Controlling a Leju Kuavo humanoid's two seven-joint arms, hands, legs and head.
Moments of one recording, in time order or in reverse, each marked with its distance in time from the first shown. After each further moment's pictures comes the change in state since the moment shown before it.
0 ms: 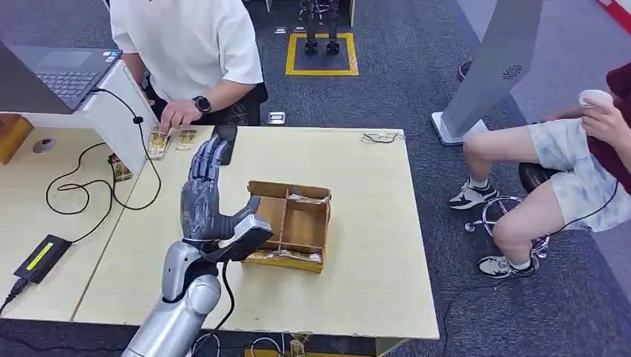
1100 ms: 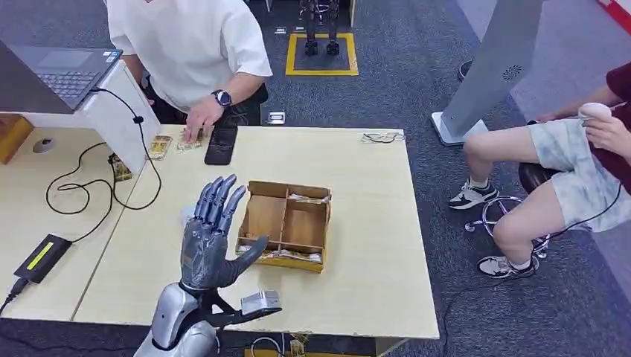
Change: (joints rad) left arm 0.190 0.073 -0.088 -0.194 -0.158 0.044 -0.114; right arm 0.016 0.018 -0.071 -0.087 0.001 0.045 -0.035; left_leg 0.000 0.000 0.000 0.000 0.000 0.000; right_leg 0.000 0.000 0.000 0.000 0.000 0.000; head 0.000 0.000
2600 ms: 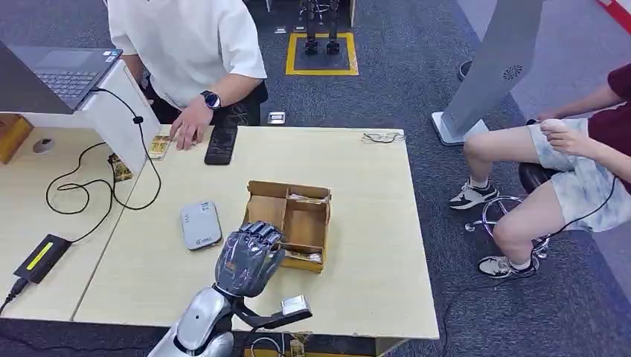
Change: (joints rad) left arm -0.043 -0.016 -0.091 0.204 -0.219 -0.120 0.211; right arm -0.011 -0.009 0.017 0.005 0.000 -0.015 0.006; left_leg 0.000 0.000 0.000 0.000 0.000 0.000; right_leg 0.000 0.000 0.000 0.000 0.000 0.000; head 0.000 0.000
